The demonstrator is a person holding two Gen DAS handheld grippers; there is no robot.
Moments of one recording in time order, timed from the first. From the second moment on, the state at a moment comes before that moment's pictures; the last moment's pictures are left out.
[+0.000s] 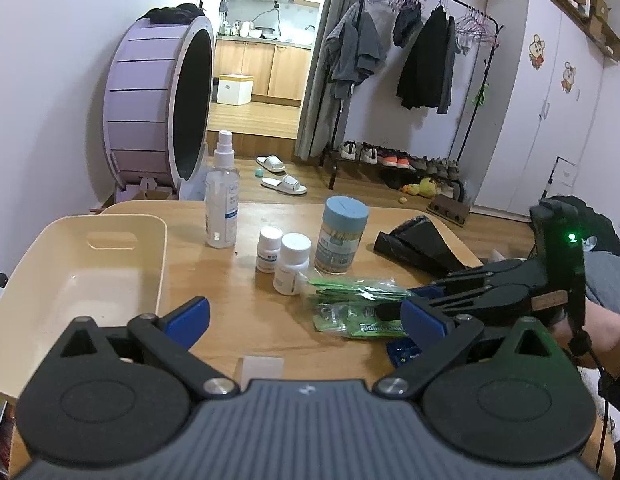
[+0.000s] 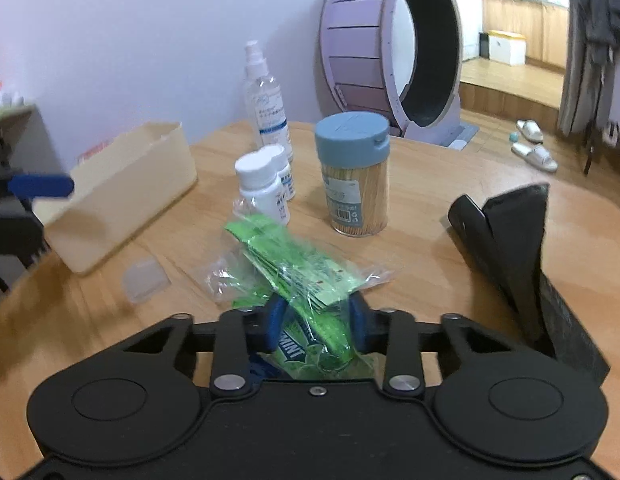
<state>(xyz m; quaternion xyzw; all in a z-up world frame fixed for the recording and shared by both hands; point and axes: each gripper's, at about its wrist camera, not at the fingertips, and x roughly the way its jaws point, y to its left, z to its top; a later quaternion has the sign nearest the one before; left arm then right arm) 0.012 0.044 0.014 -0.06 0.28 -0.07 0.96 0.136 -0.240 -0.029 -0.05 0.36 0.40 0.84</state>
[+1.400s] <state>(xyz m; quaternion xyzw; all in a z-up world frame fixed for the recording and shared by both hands) -0.072 0.158 0.049 -0.08 0.25 0.10 0.96 0.097 -0.062 0.042 -0.04 0.30 0.52 0.80</state>
